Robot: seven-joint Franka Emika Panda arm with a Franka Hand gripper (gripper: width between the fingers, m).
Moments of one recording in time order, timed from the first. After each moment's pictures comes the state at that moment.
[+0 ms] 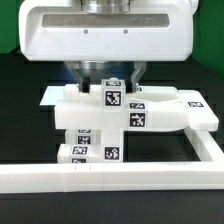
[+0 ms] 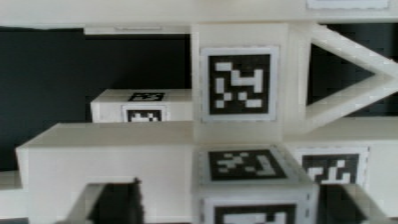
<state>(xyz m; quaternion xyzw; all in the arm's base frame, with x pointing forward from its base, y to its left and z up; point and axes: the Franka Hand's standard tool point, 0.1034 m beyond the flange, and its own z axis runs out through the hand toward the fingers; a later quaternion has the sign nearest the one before) 0.622 -0.013 0.116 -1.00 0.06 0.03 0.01</state>
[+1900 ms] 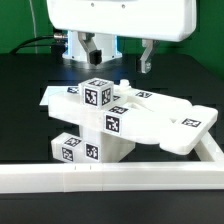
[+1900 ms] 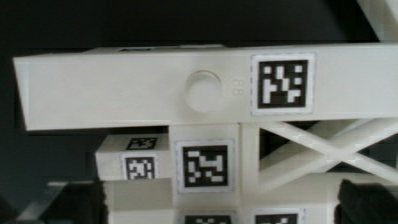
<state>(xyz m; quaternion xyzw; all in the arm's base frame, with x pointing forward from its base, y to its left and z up) 0.590 0.004 0.139 -0.94 0.33 0.02 0.02</state>
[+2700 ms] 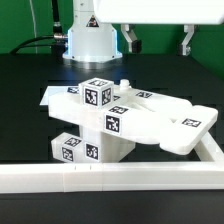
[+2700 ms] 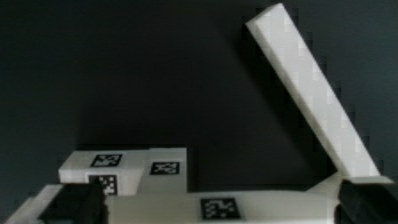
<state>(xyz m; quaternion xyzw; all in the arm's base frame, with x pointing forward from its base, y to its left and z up) 0.540 0.069 0.145 -0.95 0.31 0.01 0.05</state>
